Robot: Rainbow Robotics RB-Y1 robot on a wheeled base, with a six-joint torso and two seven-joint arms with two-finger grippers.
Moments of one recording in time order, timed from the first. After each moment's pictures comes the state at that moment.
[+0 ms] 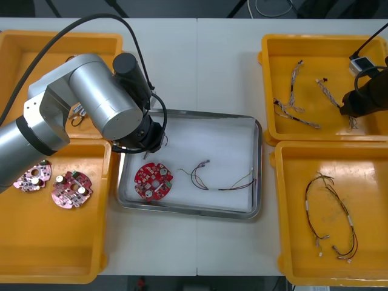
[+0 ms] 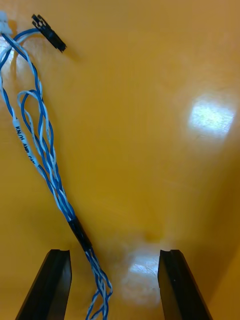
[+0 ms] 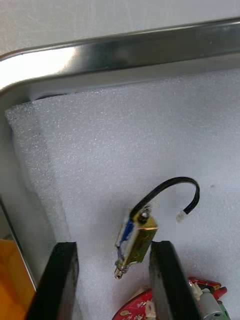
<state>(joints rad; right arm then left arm) -0.82 -0.57 -0.26 -0.94 -0.40 1.34 2.10 -0.80 0.66 -0.70 -1.72 0.71 1.51 -0.86</state>
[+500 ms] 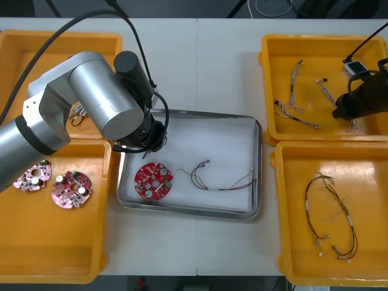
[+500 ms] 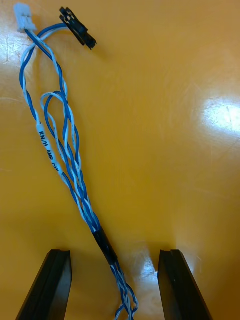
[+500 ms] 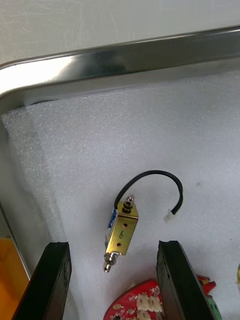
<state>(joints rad) -0.83 -0.56 -0.26 -0.90 -0.42 1.32 2.10 -0.81 0.66 -0.70 -1.75 0.71 1.52 -0.85</state>
